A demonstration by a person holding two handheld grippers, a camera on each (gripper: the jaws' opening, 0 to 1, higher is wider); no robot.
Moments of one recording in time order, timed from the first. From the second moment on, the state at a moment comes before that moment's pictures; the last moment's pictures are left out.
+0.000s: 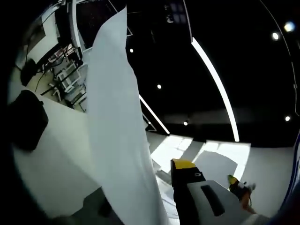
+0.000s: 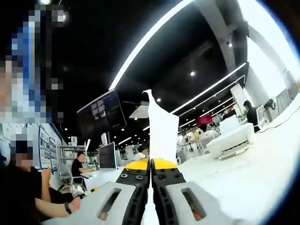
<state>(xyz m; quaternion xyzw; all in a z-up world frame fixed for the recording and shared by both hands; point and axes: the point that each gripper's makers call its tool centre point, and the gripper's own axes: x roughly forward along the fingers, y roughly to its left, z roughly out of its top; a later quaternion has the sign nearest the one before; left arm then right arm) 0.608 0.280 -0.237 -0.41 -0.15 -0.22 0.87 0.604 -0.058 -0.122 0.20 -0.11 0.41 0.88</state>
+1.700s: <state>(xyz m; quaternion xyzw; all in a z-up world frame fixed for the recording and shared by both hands) 0.608 0.281 -0.237 -0.41 -0.15 -0.22 0.87 0.548 0.003 -0.110 0.20 -0.06 0.55 0.81</state>
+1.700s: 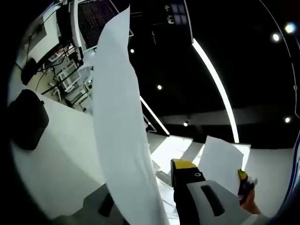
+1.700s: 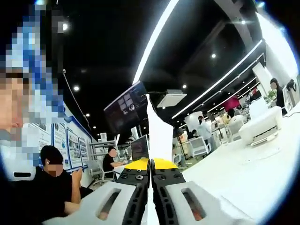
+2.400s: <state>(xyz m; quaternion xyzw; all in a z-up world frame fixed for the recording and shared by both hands) 0.607 0.279 -0.236 -0.41 -0.15 -0.22 0.87 0.538 0.015 -0.102 0.21 -0.03 0.62 0.75</state>
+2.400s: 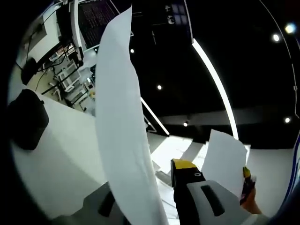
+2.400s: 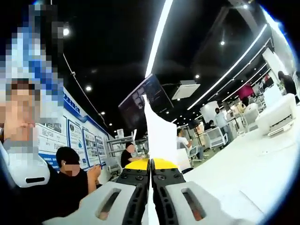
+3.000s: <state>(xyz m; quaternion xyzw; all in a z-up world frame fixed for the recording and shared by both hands) 0.607 0.280 -0.236 -0.41 -0.15 -0.22 0.87 0.549 0.039 -0.115 0.17 0.00 0.65 0.74</state>
